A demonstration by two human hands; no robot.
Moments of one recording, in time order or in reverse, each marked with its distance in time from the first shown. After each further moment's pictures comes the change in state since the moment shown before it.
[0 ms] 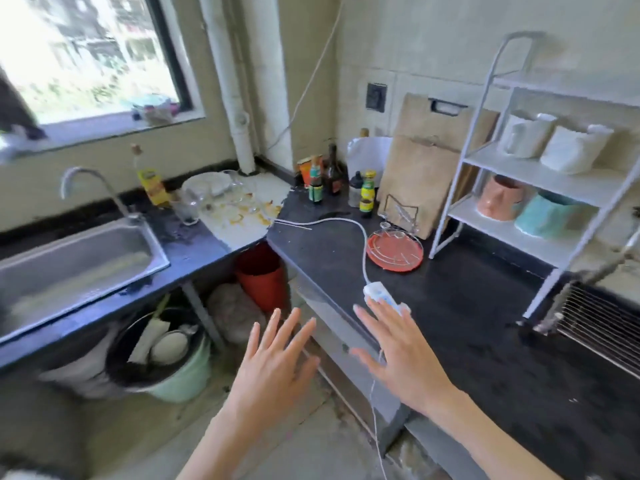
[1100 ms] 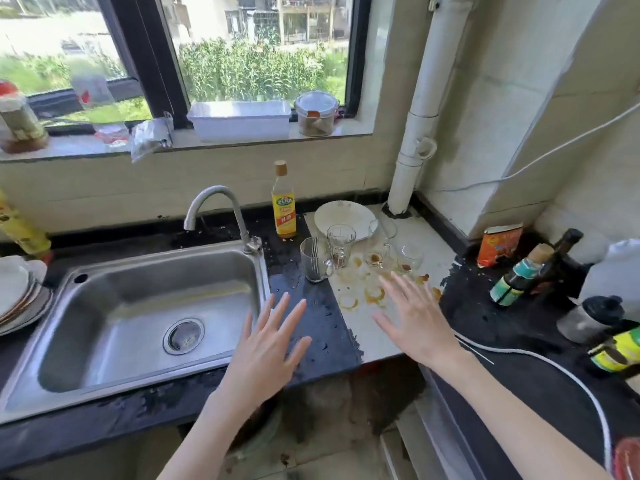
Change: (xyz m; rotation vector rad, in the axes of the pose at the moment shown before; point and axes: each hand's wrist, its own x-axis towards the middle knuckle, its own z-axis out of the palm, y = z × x) left_hand 0.235 -0.410 -0.038 -0.091 0.099 -0.448; right_hand 0.539 -0.140 0.147 -0.070 -0.241 -0.237
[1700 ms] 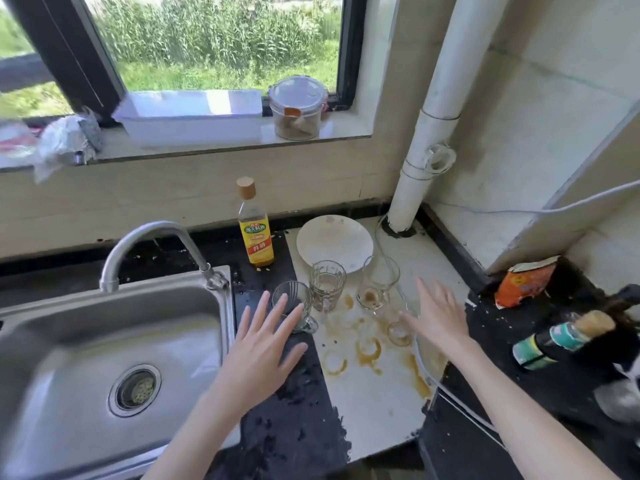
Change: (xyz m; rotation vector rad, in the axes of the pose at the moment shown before) left_hand 0.191 -0.023 0.026 0.102 -0.062 0.053; right_hand 0.192 0.117 0.014 -0.013 -0.204 0.391
